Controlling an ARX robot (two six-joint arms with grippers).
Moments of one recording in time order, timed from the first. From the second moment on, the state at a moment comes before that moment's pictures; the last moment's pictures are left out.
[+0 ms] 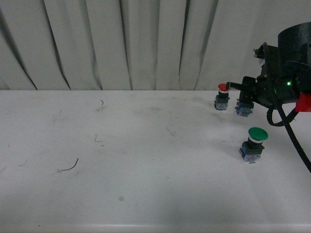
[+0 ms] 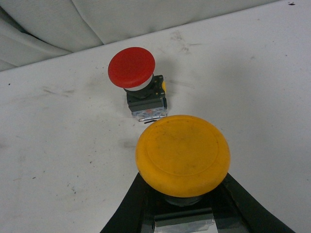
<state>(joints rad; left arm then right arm) 0.00 0.01 0.01 0.00 0.00 -0.02 0.09 2.34 1.53 0.26 0.01 0.23</state>
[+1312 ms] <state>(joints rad) 0.00 0.01 0.01 0.00 0.00 -0.02 0.12 2.44 1.56 0.30 0.06 0.16</state>
